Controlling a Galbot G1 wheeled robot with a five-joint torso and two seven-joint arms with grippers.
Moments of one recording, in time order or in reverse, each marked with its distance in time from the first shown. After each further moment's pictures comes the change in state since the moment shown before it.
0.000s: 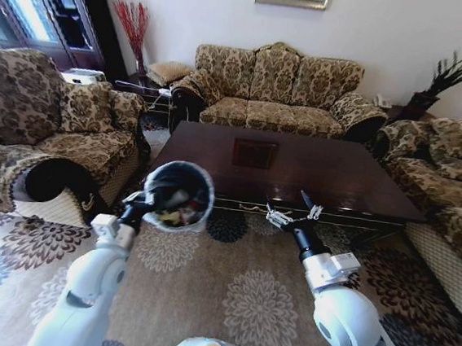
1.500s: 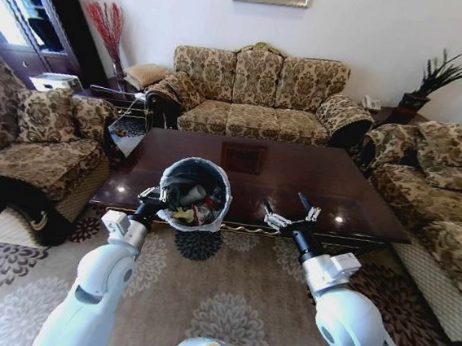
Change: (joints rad) left arm -0.147 0.055 0.184 -0.058 -0.055 0.036 -0.030; right arm 0.025 -0.025 -0.027 0.018 0.000 -0.038 -0.015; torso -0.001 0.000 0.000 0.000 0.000
